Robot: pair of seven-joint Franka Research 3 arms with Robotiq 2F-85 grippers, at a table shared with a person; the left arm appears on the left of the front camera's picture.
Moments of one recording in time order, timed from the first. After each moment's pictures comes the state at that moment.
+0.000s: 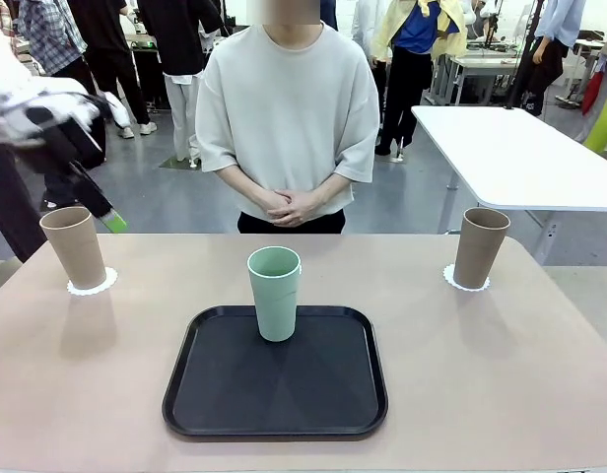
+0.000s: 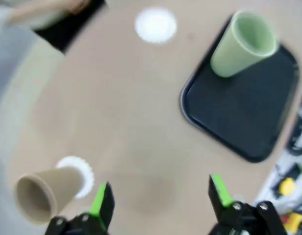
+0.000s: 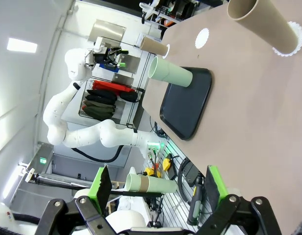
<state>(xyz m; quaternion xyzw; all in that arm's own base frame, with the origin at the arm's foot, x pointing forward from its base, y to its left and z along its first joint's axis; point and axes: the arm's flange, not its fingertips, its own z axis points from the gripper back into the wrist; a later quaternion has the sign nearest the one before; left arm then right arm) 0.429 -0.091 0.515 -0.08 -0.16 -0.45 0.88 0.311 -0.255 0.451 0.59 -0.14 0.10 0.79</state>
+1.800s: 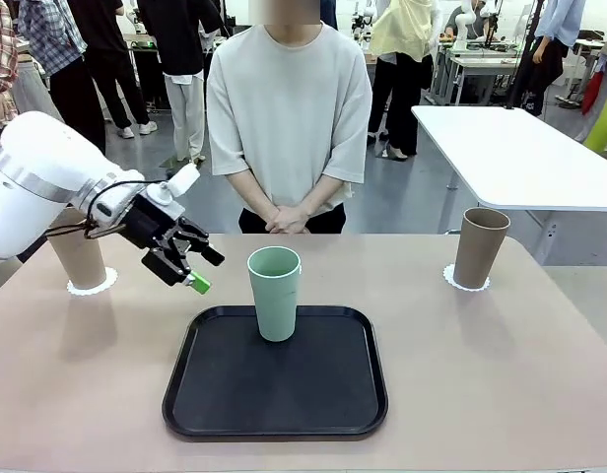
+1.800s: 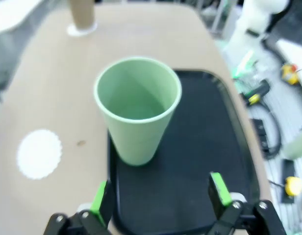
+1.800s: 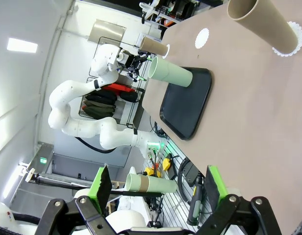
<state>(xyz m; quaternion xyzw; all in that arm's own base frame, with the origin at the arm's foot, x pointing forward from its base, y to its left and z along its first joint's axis) 0.454 -0.167 0.380 -0.35 -0.25 -0.65 0.63 0.311 -0.255 0.451 0.59 -0.14 0.10 0.79</state>
